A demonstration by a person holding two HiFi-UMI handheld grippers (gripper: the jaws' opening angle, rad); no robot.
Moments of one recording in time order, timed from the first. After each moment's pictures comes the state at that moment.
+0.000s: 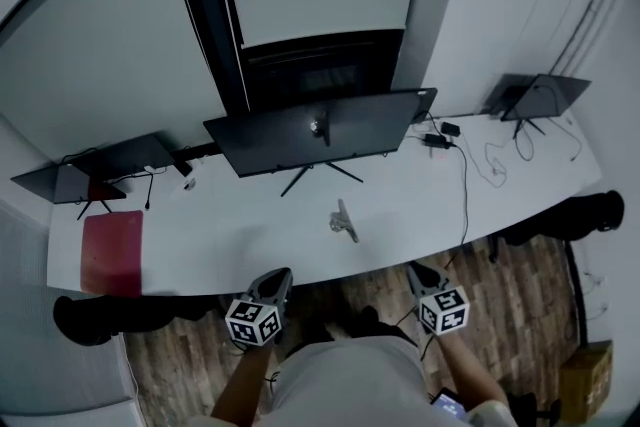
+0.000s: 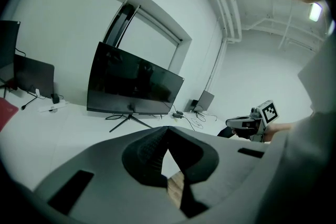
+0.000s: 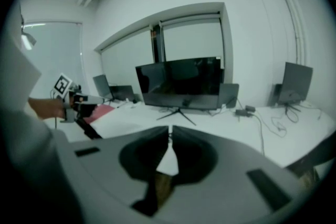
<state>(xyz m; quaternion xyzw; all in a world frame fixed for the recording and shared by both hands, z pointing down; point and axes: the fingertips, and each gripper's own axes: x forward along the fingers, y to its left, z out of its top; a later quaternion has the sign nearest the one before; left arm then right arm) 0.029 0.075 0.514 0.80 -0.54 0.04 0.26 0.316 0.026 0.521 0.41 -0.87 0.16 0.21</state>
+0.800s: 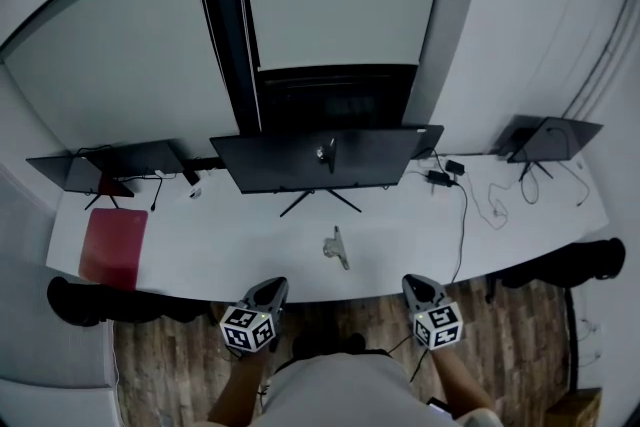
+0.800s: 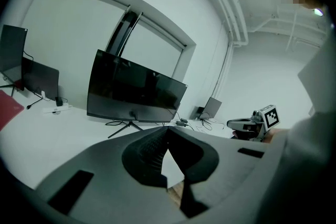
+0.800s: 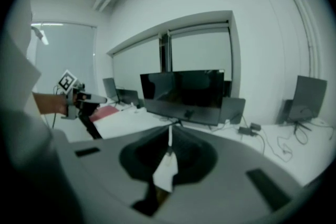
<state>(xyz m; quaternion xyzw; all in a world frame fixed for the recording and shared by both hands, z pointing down) 0.058 0.051 0.490 0.77 -0.58 0.02 0.25 0.340 -0.022 0.494 0.37 -0.90 0.11 0.19</state>
